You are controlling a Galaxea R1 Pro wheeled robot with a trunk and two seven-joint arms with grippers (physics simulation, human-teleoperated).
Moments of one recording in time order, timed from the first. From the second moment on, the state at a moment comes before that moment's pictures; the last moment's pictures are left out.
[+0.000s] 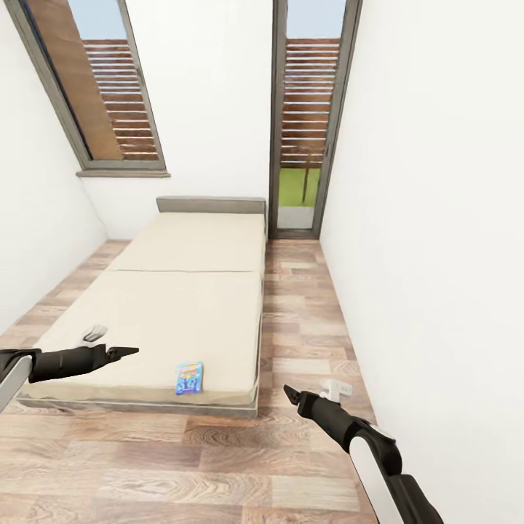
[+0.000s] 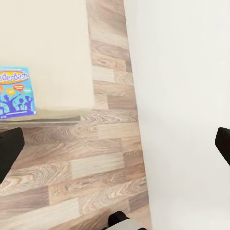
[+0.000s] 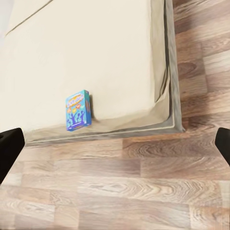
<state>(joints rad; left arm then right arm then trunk) -0.67 0.61 -0.07 -0.92 0.55 0.86 -0.84 -0.23 0.06 0.13 -1.43 -0.53 0.55 0.00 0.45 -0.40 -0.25</state>
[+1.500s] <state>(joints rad) -0.68 0.60 -0.06 -0.92 0.56 0.86 -0.84 -0.22 0.06 0.13 -1.43 -0.53 0.55 0.01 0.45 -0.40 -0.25</state>
